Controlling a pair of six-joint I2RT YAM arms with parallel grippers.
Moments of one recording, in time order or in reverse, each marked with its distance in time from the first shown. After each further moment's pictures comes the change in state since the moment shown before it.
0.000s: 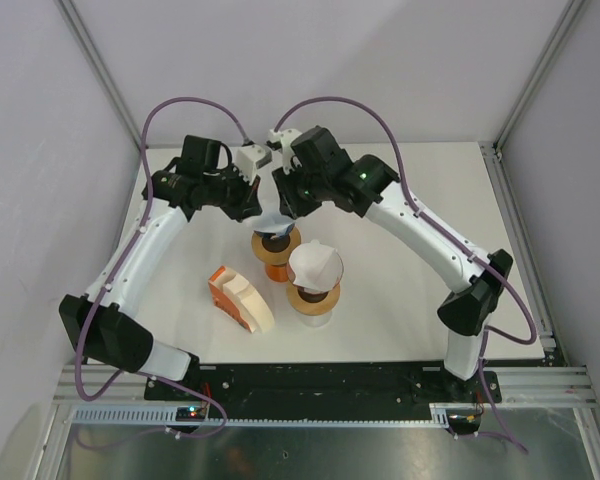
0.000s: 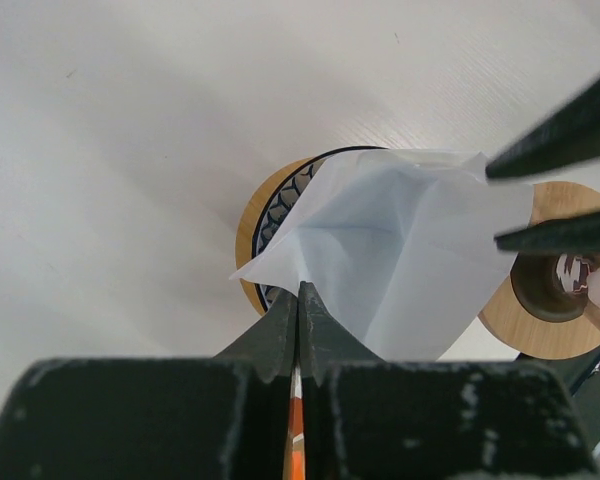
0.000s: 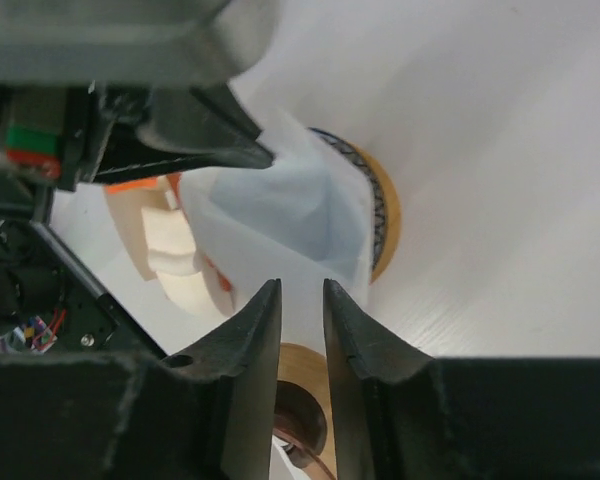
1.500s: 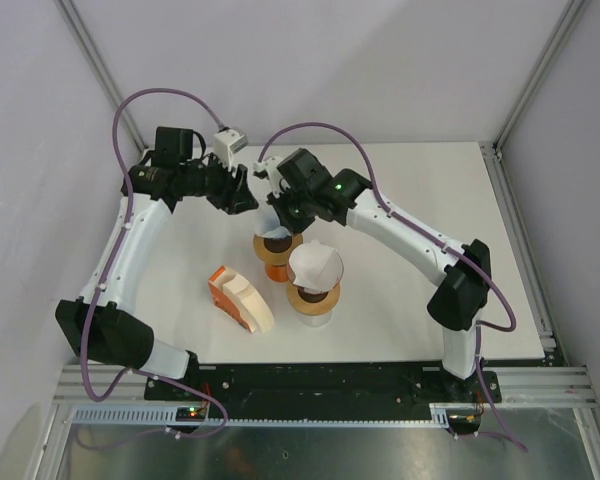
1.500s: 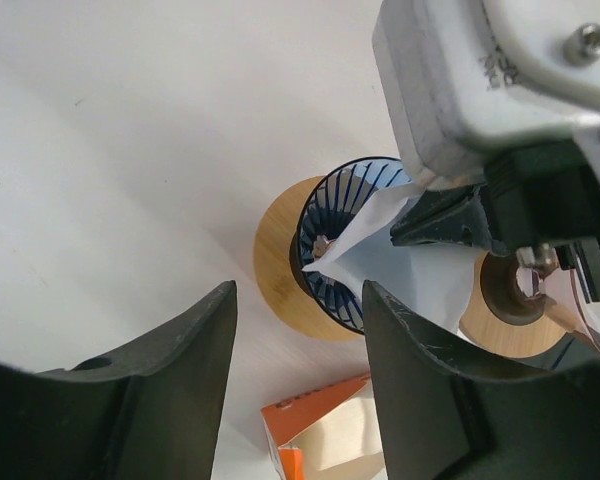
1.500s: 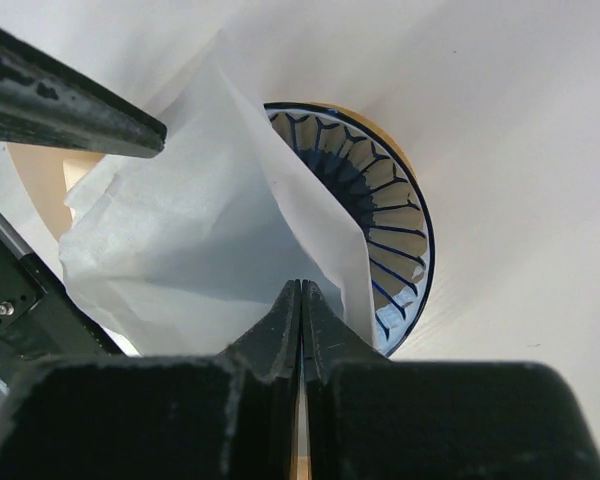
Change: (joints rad) left arm 0.145 0.005 0.053 -0.006 0.188 -0.031; right arm 0.013 0.046 -0.193 0.106 -0.067 -0.116
